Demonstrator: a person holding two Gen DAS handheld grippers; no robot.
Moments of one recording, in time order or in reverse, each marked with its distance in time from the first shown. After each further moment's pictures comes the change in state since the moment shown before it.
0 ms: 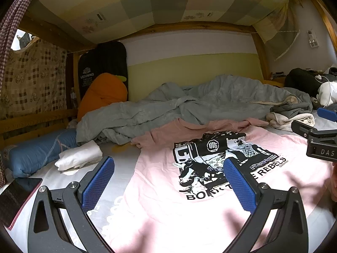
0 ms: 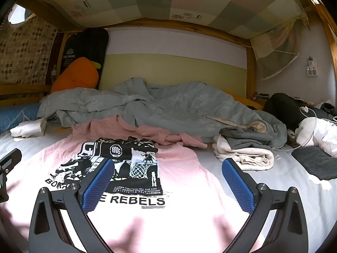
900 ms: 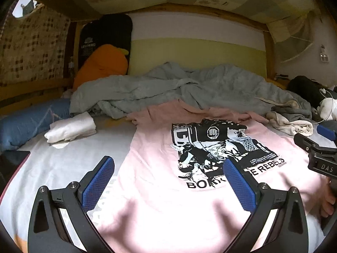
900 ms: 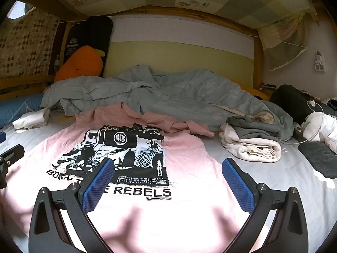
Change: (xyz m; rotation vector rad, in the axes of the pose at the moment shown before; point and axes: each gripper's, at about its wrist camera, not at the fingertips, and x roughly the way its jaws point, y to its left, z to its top) left arm 0.022 0.022 -0.004 -0.143 0.160 -0.056; right arm 0.012 0.006 -0.005 -0.020 0.087 0.033
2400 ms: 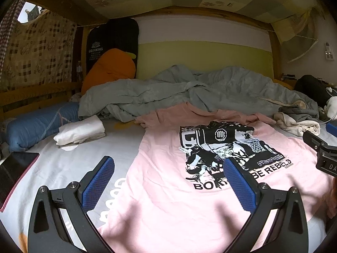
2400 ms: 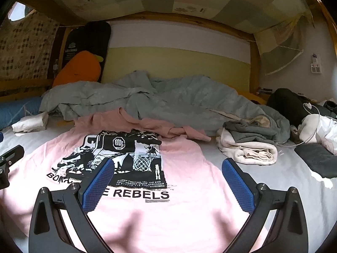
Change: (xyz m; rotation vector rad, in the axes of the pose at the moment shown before) left arm -0.005 0.000 0.000 0.013 -0.030 0.068; right arm -0.009 0.000 0.000 0.005 -0.042 -0.018
